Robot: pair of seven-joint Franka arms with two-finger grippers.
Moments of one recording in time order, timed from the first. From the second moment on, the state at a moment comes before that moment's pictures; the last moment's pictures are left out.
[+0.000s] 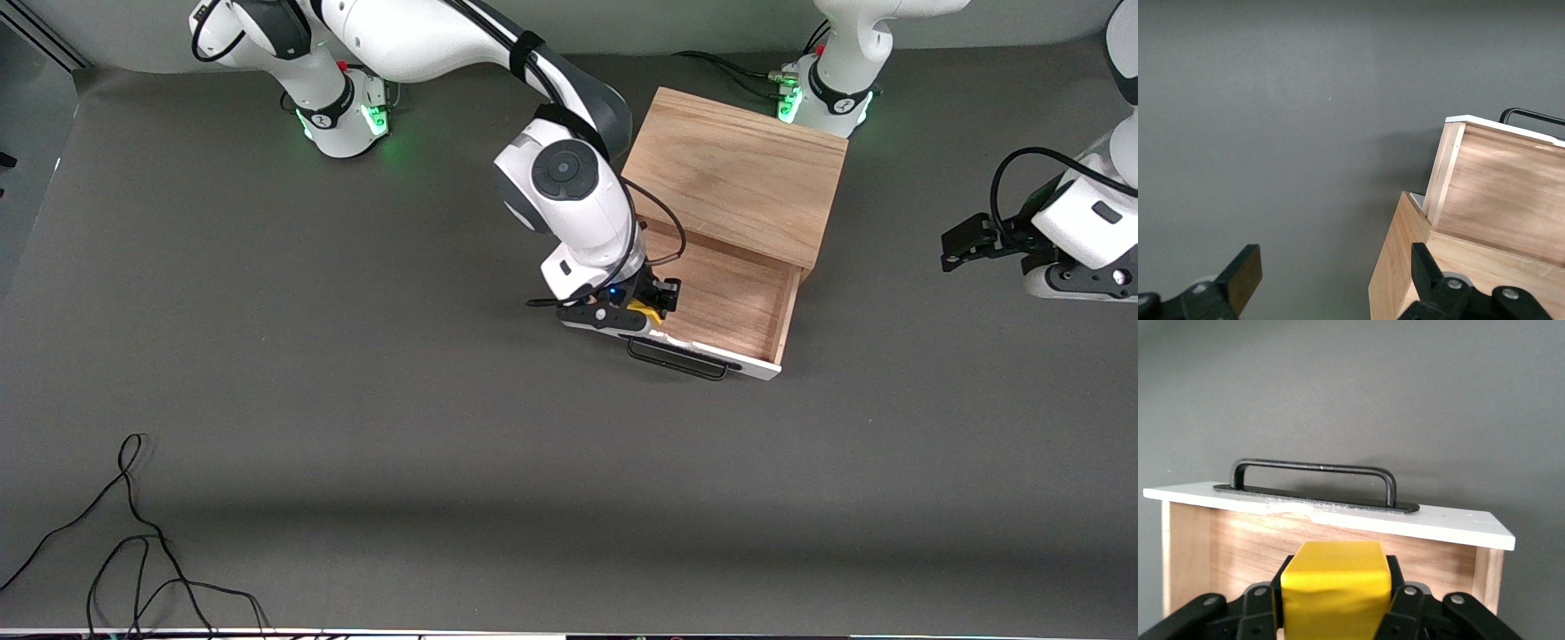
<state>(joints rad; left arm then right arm) -0.05 0.00 -0.01 -1.68 -0.01 1.64 0.01 0.86 0.77 -0.06 -1.15 0.21 2.16 1.02</state>
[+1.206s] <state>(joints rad) -0.05 0.00 -0.01 -1.68 0.02 1.59 0.05 0.96 0.85 -0.06 -1.16 0.21 2.16 1.14</state>
